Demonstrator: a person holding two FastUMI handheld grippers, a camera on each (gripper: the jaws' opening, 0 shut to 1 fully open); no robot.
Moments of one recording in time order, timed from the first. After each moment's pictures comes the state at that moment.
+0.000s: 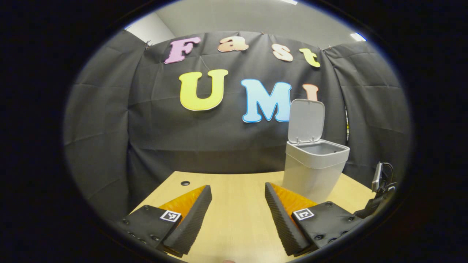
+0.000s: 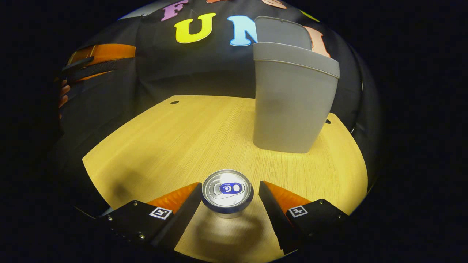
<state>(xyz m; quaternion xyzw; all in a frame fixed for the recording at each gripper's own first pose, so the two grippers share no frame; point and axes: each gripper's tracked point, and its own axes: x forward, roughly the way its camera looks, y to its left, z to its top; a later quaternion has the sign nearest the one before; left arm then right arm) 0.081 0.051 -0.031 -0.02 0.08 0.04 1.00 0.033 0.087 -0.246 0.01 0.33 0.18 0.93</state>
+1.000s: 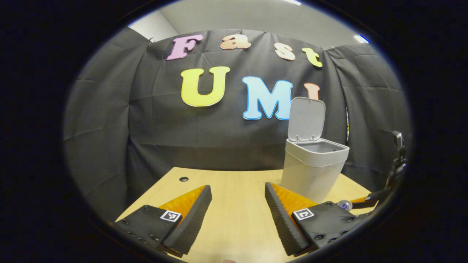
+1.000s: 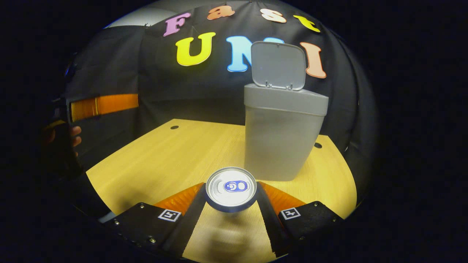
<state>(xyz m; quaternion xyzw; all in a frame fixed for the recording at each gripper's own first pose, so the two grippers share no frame) 0.077 0.050 -0.040 -0.04 0.09 0.04 0.99 0.062 0.061 -0.152 0.02 0.23 0.17 0.96</state>
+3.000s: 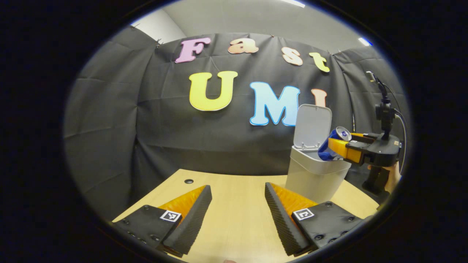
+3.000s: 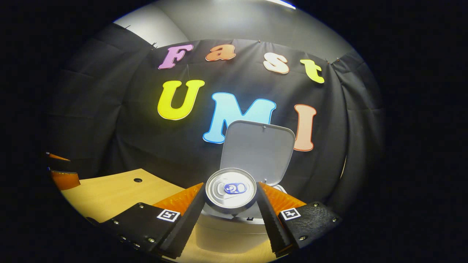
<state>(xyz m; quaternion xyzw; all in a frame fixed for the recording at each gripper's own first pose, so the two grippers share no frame) 0.074 0.059 -0.025 -0.05 0.07 0.07 0.99 0.212 -0.009 -0.004 -0.03 0.01 0.10 0.99</state>
